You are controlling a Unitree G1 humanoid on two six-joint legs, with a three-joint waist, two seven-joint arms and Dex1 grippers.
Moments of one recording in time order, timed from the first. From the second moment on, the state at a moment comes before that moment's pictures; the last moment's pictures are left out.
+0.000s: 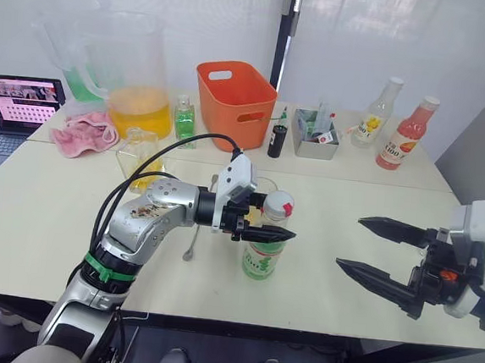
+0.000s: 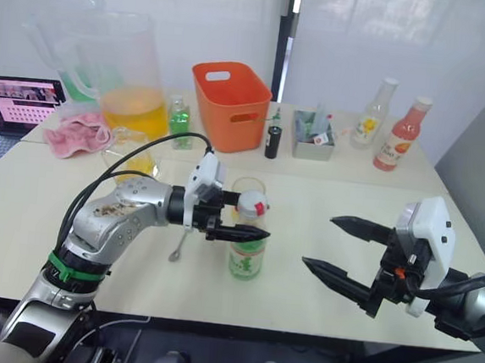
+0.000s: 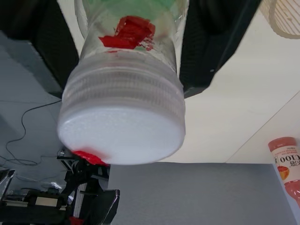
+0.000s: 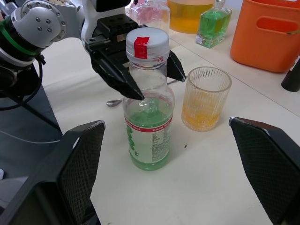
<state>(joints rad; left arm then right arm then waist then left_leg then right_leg) -0.72 0.43 -0.22 -0.16 -0.51 0.62 -1.05 0.10 -0.99 -0.66 -0.76 1.16 0.81 0.72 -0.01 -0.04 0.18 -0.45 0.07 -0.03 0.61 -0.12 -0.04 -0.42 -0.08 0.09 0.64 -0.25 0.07</state>
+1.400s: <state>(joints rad) -0.75 0.44 -0.23 -0.18 -0.51 0.66 -1.04 -0.62 -0.85 -0.01 -0.67 1.21 1.00 0.21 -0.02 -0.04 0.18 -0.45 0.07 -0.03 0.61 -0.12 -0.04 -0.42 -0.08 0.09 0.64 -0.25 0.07</state>
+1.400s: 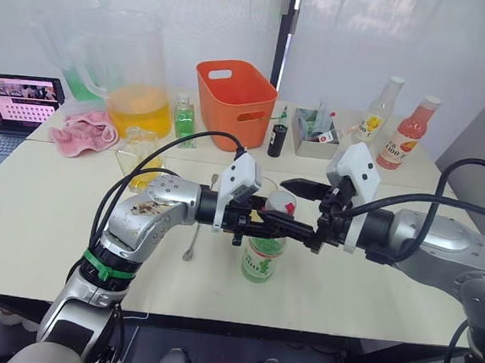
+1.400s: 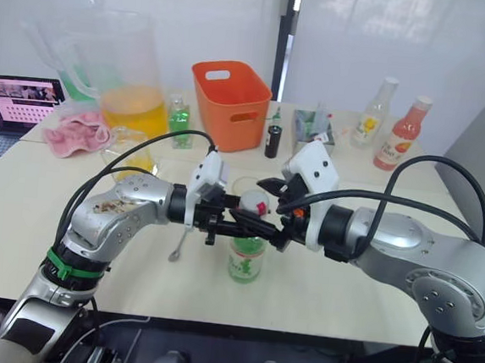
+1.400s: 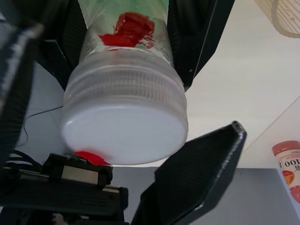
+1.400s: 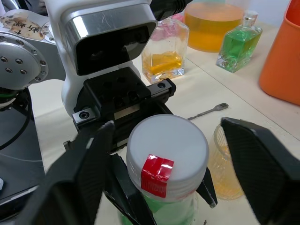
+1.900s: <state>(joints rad) -0.73 0.47 -0.24 -0.26 -0.51 0.70 -1.00 -0.62 -0.85 0.01 -0.60 1.09 0.92 0.47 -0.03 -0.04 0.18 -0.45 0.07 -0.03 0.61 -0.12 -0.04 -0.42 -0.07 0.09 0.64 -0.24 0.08</state>
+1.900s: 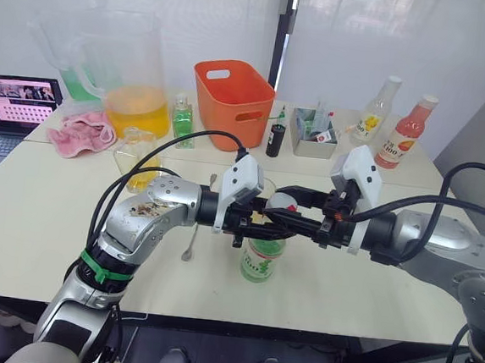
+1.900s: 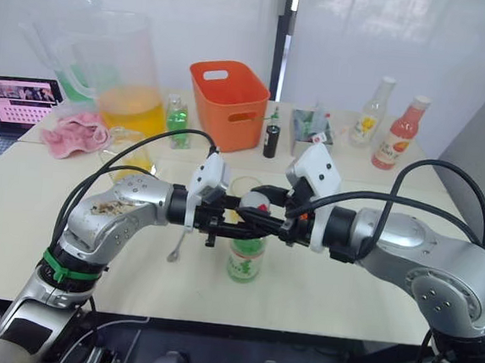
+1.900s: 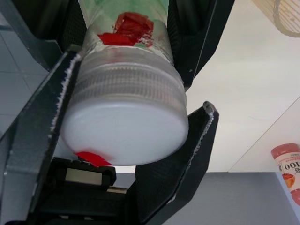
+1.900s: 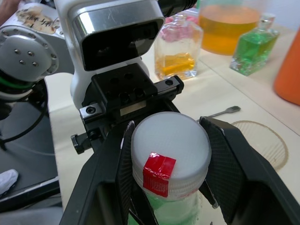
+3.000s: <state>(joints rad) -0.65 0.52 -0.19 -0.37 -0.56 0.75 -0.95 -0.96 -0.71 0.20 -0.12 0.62 0.58 1.47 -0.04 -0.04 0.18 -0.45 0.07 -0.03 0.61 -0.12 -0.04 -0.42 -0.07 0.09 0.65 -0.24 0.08</state>
